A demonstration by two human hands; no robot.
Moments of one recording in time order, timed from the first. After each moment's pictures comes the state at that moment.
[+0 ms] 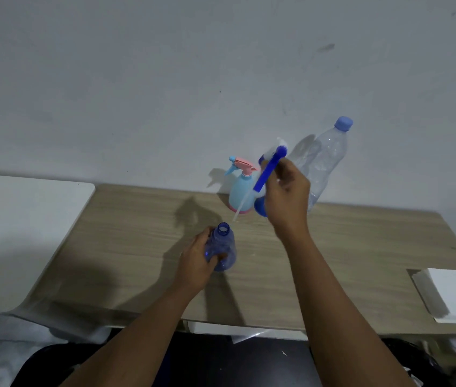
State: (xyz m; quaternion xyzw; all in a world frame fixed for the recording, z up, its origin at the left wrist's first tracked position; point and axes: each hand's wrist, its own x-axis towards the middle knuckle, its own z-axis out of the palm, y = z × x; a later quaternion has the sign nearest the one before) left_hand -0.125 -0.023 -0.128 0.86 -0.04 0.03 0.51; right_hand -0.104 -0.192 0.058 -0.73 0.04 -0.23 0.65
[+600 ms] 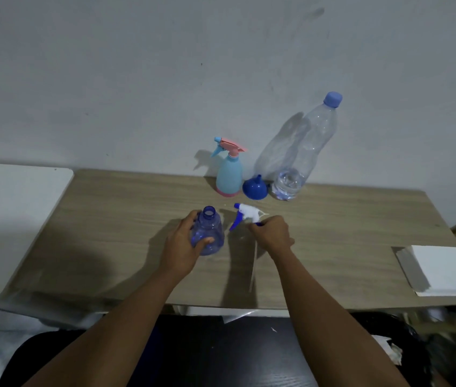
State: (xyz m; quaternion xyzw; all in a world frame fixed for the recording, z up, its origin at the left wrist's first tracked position) left_hand -0.126 -0.023 -0.122 0.85 -0.07 0.03 0.52; right_hand -0.108 -0.245 -0.100 -0.87 0.30 0.06 0.39
